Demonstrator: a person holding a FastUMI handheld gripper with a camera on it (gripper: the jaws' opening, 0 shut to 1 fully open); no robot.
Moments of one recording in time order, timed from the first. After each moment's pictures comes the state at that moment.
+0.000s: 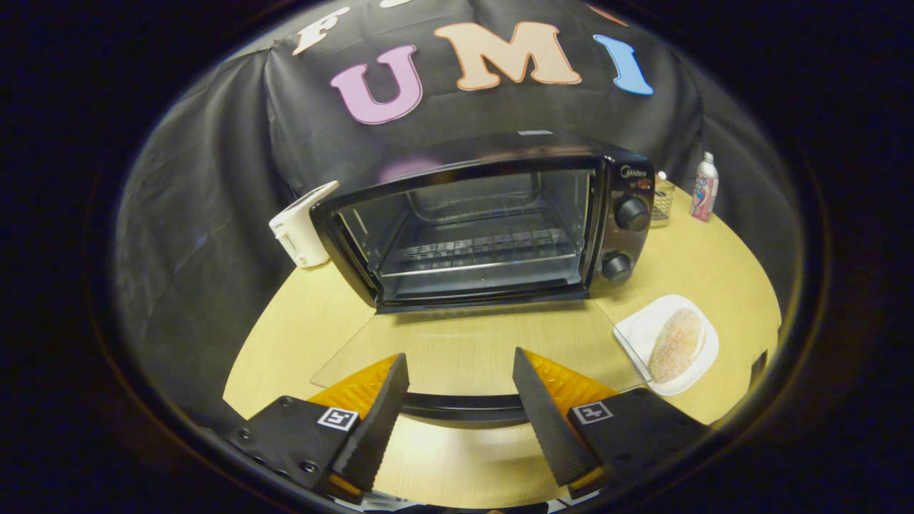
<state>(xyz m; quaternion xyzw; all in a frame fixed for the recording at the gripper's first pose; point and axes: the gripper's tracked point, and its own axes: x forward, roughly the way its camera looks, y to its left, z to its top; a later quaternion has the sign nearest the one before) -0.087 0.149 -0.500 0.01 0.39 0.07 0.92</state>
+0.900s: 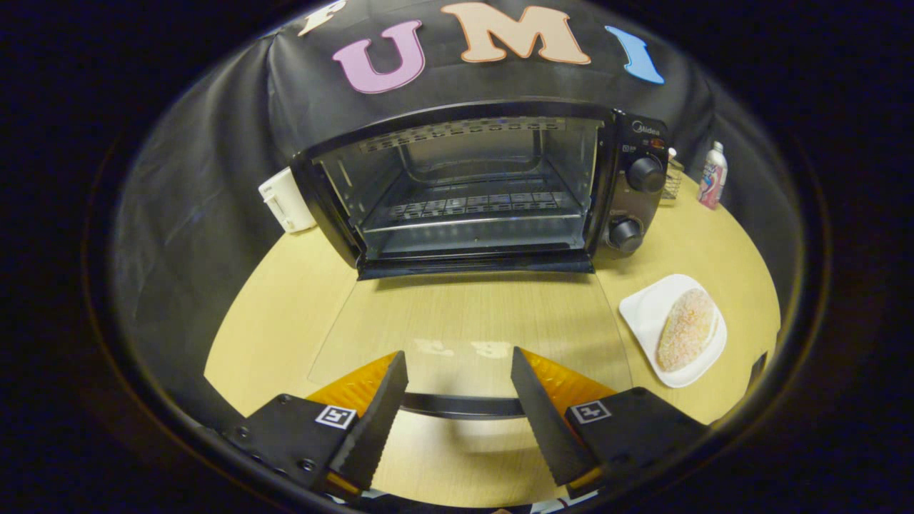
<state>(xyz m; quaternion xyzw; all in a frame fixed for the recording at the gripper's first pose) -0.099 0.141 -0.523 -0.01 0.43 0.10 0.90</state>
